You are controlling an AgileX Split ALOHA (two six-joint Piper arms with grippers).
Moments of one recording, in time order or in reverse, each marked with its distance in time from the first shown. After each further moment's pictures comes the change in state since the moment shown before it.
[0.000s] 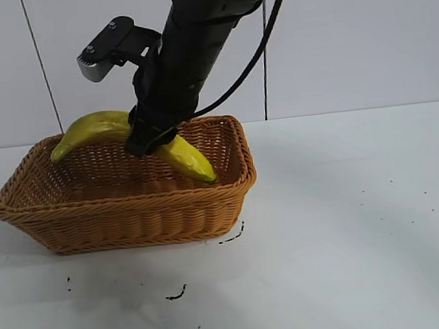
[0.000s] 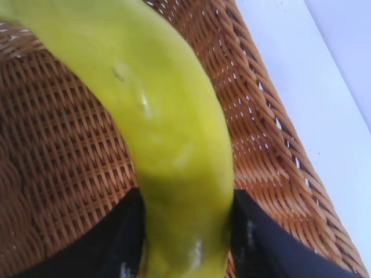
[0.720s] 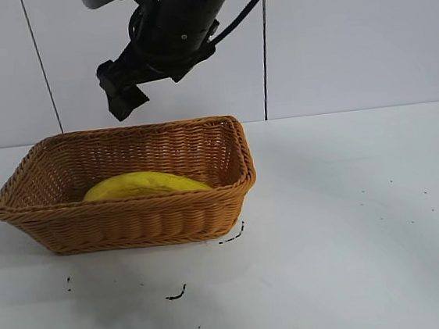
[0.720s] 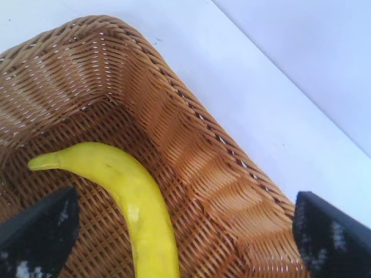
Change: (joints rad) left arm 0.000 0.000 0.000 0.000 0.001 0.000; right arm -0.003 -0.116 -0.001 -0.099 0.056 0.474
